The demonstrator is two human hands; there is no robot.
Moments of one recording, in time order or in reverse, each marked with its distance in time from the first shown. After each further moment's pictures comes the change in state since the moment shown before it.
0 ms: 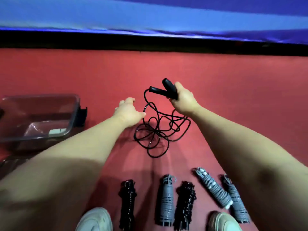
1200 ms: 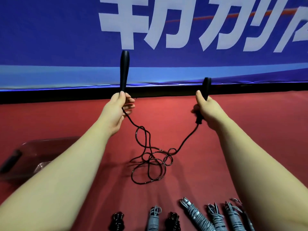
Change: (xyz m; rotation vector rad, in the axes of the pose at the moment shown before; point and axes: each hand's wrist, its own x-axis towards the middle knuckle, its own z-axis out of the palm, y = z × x) left_hand -0.069 0.121 -0.085 -1.054 0.148 0.377; right_hand -0.057 0.017 -0.180 0.782 0.262 0.201
